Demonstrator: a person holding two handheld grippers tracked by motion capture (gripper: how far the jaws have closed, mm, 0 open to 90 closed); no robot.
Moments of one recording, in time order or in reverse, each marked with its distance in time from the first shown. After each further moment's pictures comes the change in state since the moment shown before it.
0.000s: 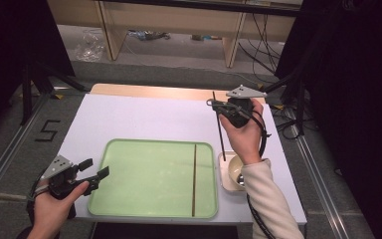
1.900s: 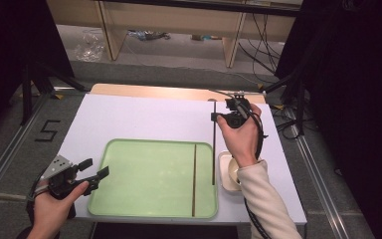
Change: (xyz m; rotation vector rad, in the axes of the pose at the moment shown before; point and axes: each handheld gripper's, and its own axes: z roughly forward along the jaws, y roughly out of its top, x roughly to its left) left arm 0.000 0.000 -0.001 -0.002 0.000 0.002; right arm 0.007 -0.002 0.003 0.246 -0.016 0.396
